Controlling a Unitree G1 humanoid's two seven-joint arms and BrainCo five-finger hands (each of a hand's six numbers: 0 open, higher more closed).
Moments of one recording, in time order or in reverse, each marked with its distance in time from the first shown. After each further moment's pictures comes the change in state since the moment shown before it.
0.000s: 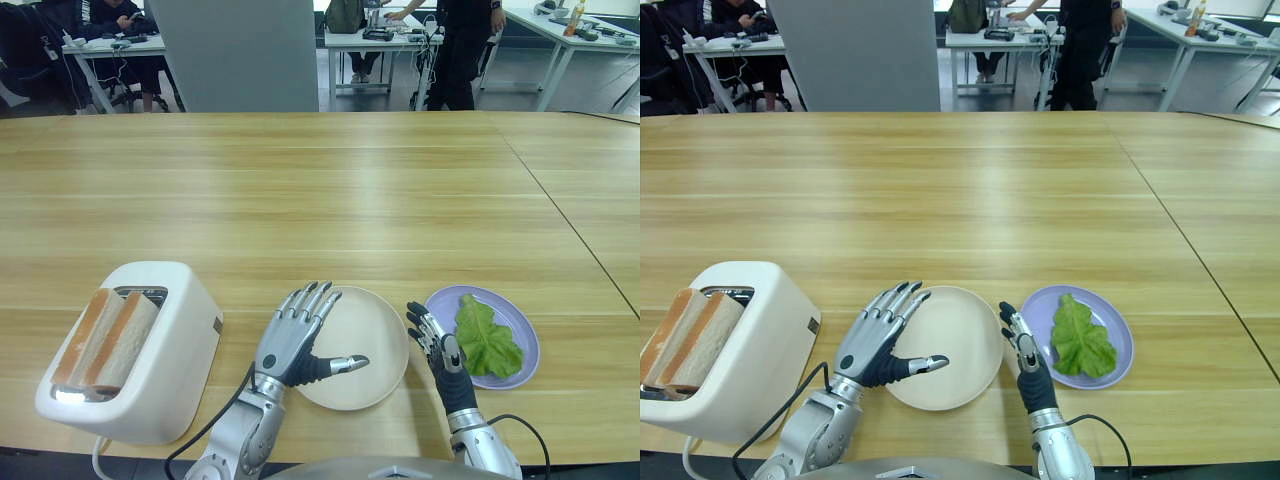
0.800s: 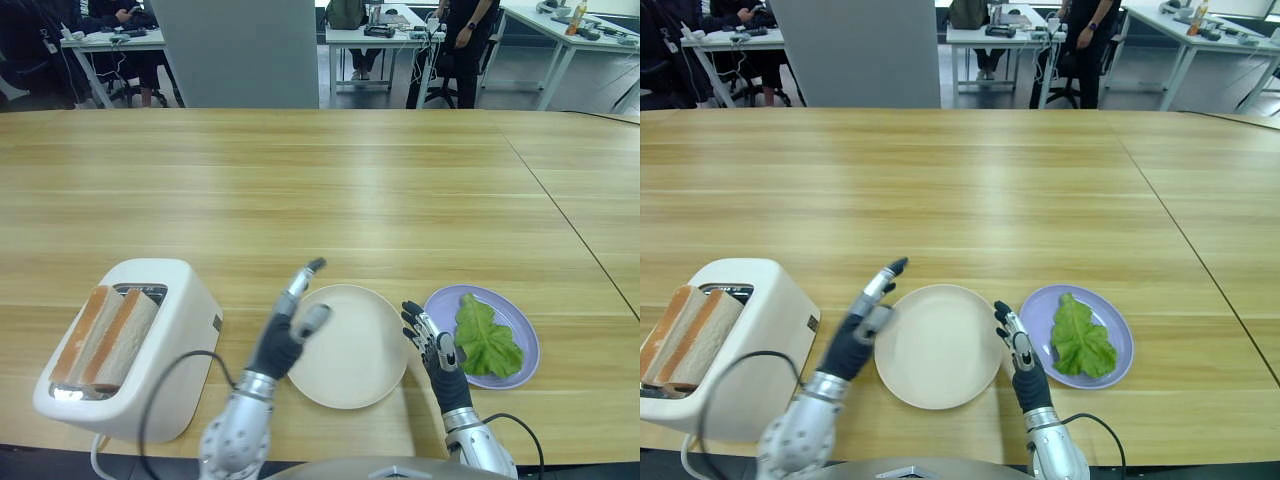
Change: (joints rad) left arm 0.125 -0.212 0.097 -0.383 -0.823 0.185 -0.211; right arm 0.000 0.012 0.027 -0.021 0.001 0.033 0.001
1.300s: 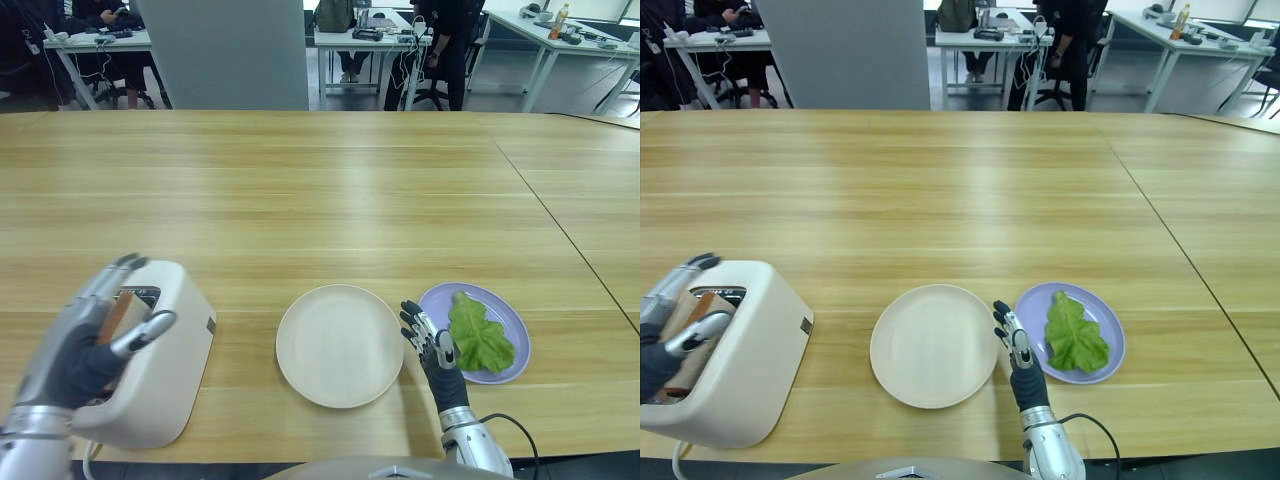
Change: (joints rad) left arm 0.205 0.334 1.045 -0.110 -0.089 -0.006 -0.154; right arm 0.008 0.040 0.011 0.004 0.006 0.011 -0.028
